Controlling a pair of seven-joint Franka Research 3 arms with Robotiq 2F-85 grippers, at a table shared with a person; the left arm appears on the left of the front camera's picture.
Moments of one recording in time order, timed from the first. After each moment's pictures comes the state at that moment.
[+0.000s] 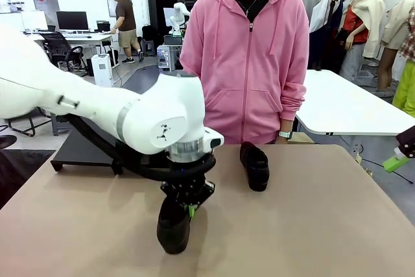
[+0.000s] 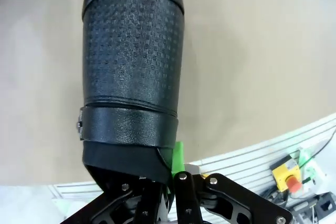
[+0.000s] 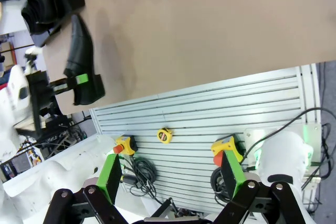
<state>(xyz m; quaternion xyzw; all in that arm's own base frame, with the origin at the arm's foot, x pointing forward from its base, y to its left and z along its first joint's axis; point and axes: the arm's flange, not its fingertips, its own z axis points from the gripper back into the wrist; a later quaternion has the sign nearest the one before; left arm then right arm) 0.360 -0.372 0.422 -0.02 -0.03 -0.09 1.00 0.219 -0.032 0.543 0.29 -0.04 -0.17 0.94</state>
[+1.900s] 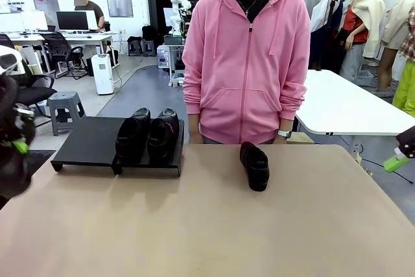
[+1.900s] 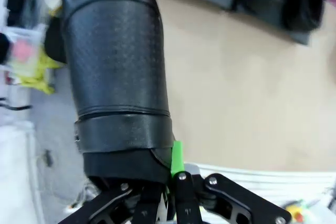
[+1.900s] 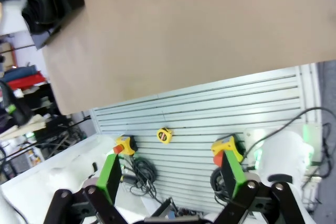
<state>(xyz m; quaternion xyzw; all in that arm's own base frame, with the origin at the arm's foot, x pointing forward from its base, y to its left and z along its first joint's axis) 0.341 0.005 0.577 0.00 -0.15 0.14 0.98 0.219 -0.032 0.543 0.28 -0.04 -0.17 0.94</state>
